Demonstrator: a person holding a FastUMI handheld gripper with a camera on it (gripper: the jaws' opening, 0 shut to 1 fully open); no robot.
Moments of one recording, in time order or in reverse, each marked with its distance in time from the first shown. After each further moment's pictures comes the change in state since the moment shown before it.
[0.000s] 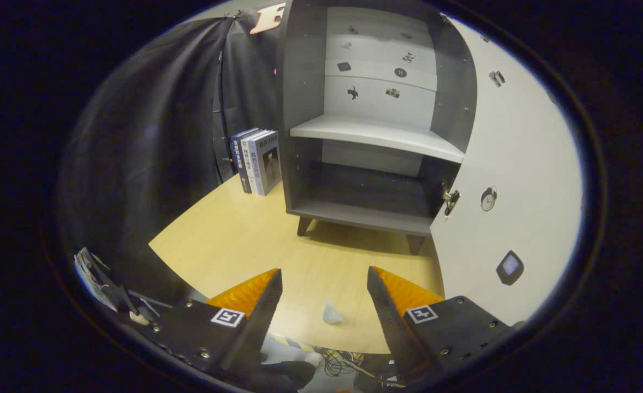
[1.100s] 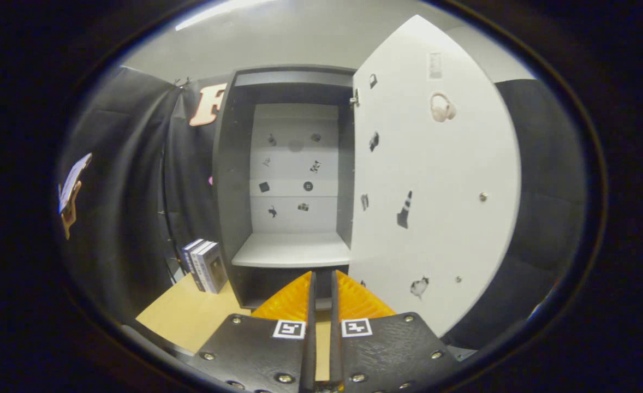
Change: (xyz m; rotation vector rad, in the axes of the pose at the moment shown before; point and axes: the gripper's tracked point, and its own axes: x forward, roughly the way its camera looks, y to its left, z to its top) arm -0.191 -0.076 0.142 0.182 -0.503 -0.335
